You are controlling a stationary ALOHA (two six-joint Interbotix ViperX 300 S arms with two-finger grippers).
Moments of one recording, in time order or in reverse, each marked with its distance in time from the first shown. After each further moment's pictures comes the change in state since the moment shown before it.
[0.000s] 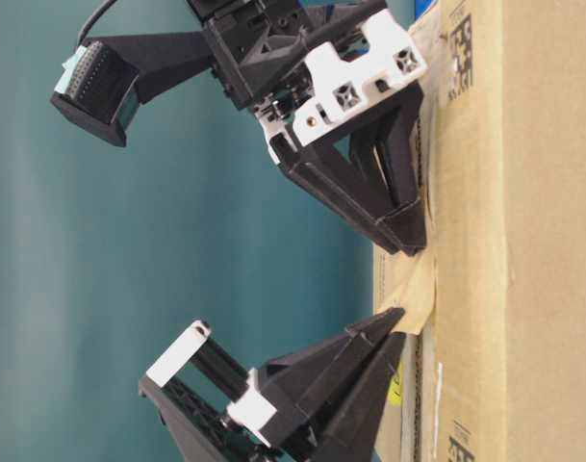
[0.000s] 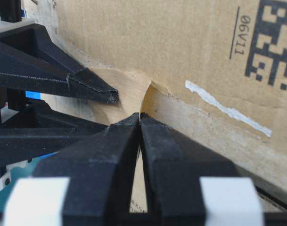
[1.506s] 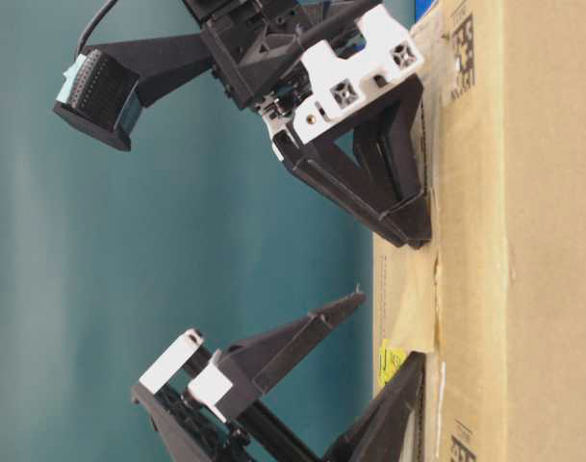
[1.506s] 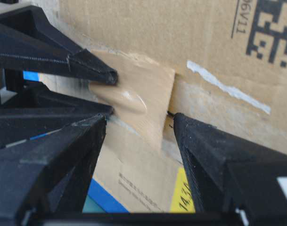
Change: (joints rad) left arm 0.023 -0.034 0.006 0.000 0.057 -0.012; right arm -0.002 -0.008 -0.005 0.018 0.071 0.002
